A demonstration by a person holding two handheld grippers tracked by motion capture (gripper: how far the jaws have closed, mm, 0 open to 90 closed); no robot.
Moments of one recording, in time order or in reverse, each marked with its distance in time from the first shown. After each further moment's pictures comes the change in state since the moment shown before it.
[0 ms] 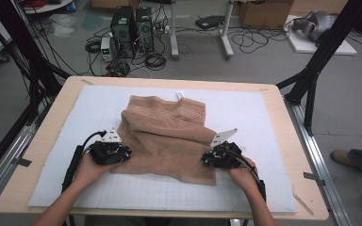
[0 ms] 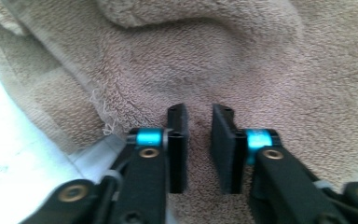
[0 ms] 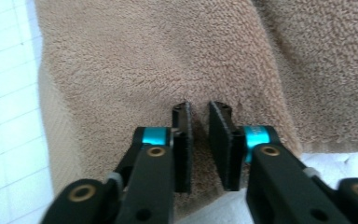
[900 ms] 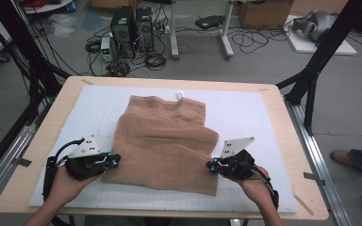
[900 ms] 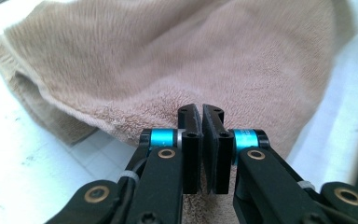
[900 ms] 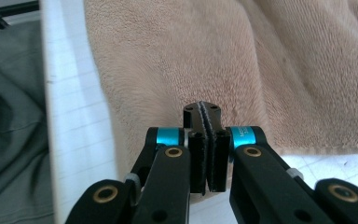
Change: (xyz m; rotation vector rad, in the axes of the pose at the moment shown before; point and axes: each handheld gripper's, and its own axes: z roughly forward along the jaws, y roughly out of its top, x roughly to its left) left arm -0.044 0.003 -0.101 -0.188 -0.072 0.058; right arm 0.047 0.004 -0.065 -0.118 0.053 -0.116
